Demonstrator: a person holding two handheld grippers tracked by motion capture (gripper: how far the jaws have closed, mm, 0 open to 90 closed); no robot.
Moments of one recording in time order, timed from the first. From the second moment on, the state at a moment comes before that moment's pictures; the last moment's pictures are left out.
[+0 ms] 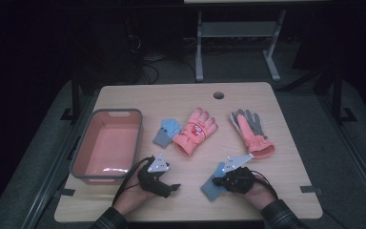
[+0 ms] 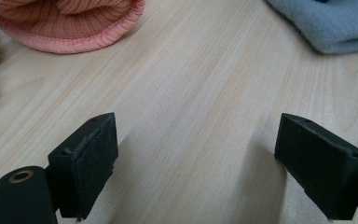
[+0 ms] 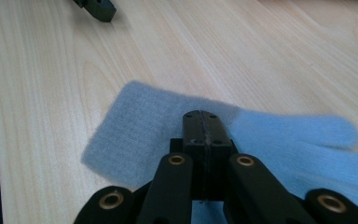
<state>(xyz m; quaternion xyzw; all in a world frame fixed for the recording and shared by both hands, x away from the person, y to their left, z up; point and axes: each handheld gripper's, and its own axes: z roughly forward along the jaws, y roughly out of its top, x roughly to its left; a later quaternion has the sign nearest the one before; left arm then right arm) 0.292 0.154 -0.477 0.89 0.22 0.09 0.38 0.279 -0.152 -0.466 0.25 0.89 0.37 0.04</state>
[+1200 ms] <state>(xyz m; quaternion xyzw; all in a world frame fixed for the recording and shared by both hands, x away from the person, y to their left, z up) 0.296 0.149 -0.471 0.89 0.26 0.09 0.37 0.274 -0.260 -0.479 0.38 0.83 0.37 0.15</state>
